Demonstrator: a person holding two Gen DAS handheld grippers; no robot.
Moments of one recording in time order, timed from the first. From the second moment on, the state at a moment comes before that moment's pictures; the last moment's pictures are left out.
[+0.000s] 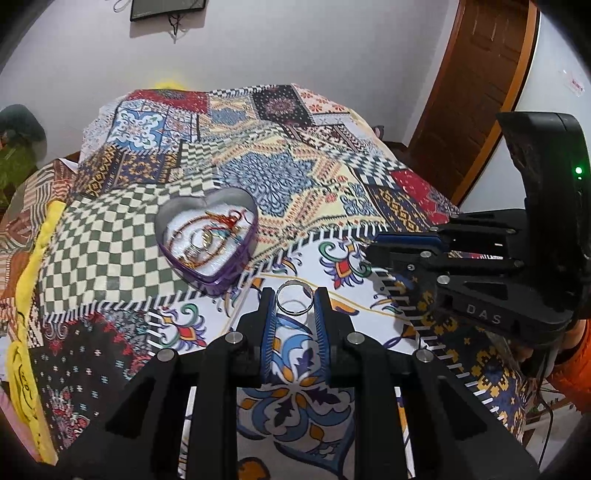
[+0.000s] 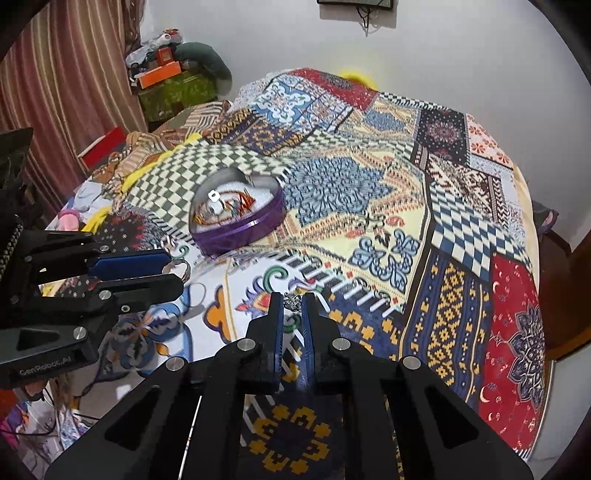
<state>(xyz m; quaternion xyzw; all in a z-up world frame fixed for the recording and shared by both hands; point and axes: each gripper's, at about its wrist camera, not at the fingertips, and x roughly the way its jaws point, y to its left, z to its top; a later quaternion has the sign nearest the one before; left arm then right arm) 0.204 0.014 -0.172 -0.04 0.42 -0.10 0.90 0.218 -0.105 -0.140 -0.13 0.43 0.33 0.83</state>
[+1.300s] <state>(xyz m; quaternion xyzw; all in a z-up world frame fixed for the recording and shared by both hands) 0.261 0.090 -0.177 -0.06 0.40 -0.05 0.91 0.260 -0.022 -0.125 -0.11 0.40 0.36 0.83</state>
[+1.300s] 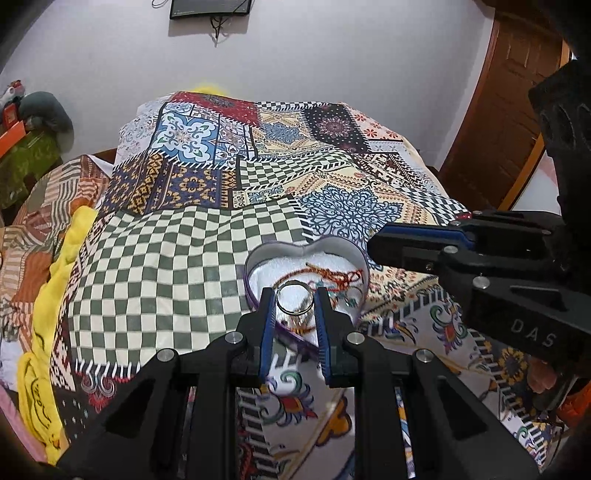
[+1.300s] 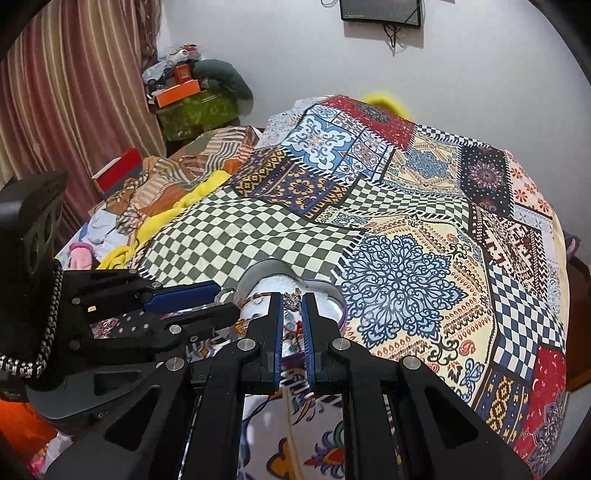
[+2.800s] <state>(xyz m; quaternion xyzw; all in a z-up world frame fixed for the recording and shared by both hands) 0.262 0.131 -0.184 -0.06 0.41 0.01 0.91 0.278 0.012 -0.154 -0.15 0.44 0.36 0.81</state>
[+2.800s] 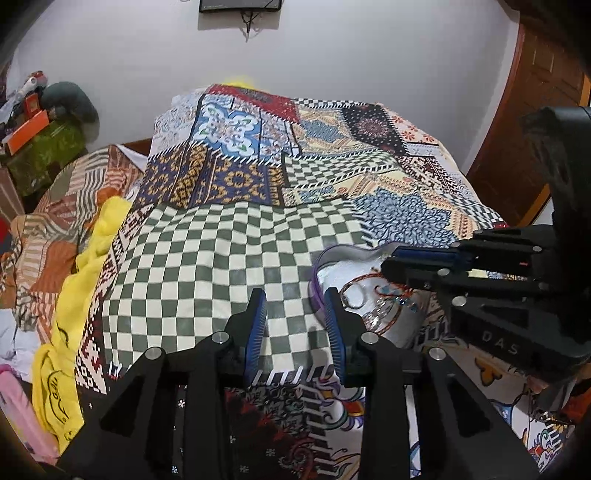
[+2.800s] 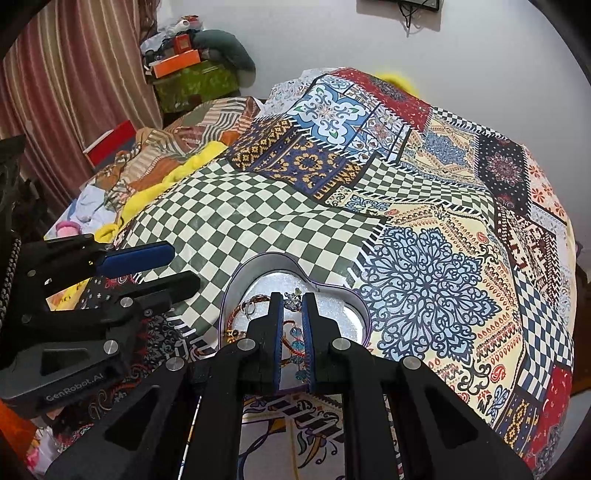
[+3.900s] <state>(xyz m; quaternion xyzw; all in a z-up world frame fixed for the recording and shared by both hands) 0.124 0.077 0.007 -0.02 0.18 0.03 0.98 0.123 -0.085 0.053 -0.04 0.17 0.34 0.92</state>
